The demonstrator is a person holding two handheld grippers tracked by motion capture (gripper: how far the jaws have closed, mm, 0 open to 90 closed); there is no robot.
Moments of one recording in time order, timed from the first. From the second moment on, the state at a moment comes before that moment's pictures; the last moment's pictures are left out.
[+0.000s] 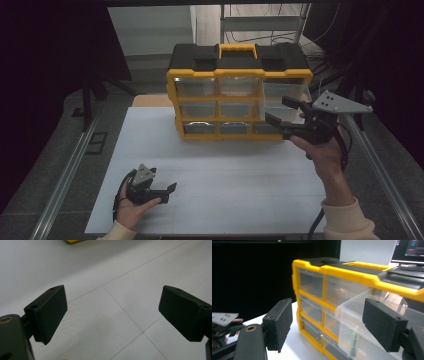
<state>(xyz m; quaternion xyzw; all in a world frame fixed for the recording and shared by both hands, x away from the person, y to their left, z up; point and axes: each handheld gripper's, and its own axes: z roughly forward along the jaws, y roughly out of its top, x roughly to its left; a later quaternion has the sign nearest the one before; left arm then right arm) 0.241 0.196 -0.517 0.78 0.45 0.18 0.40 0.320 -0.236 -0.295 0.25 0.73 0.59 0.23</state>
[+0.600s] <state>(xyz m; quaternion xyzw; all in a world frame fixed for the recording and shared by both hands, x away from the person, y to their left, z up) 0.242 0.196 -0.518 0.78 0.44 0.17 0.41 0.278 -0.240 -0.337 0.24 0.76 0.56 0.21</state>
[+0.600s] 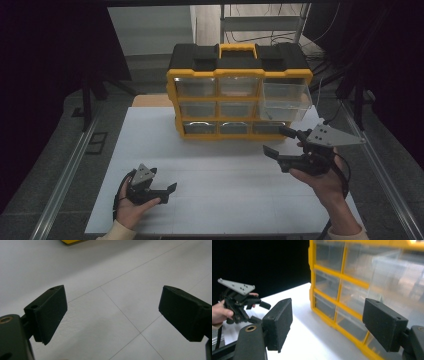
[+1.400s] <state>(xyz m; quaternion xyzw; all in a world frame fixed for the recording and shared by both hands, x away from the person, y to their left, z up) 0.242 0.192 -0.521 0.79 0.43 0.17 0.41 0.272 -0.301 -0.474 0.35 0.77 0.50 0.17</state>
